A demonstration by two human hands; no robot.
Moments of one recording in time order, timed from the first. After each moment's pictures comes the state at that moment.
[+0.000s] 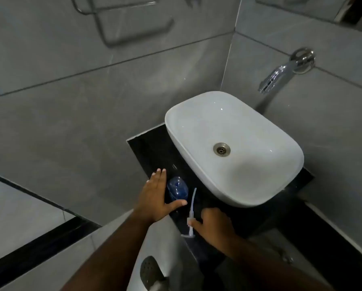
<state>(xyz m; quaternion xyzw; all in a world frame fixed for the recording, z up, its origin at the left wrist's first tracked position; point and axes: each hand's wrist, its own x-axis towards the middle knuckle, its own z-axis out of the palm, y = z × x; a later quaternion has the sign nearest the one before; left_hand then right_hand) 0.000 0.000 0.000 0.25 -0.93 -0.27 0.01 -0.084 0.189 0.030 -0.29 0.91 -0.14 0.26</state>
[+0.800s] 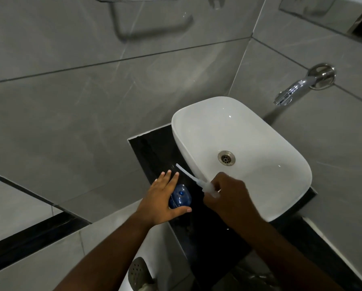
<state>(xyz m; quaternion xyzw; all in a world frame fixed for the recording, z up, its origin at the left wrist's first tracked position) -0.014 -0.019 -0.012 0.16 -0.94 -0.28 0.04 -0.131 0.154 0.135 -0.35 0.90 -0.24 0.15</state>
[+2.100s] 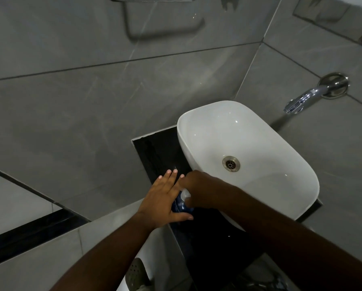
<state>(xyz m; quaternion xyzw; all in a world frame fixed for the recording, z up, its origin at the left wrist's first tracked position) -0.019 -0.028 -0.016 0.12 -0.97 -0.21 0.06 -0.142 0.064 0.129 -0.56 0.77 0.03 0.30</state>
